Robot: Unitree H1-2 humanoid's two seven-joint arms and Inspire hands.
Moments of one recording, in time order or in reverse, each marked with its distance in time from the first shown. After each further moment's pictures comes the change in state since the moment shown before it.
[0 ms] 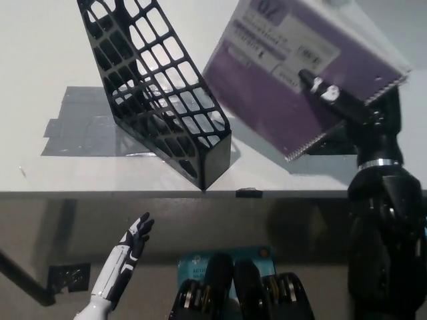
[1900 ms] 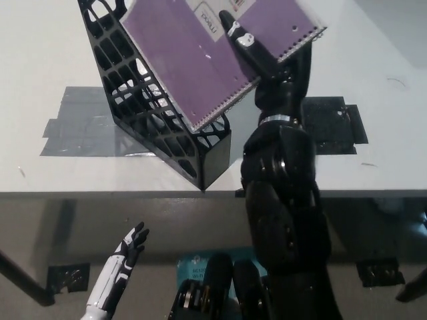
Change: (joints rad) left_arm 0.033 0.000 0.011 0.000 -0.014 -0.001 0.000; right_arm -0.225 0.195 0.192 0.266 0.051 -0.125 -0.465
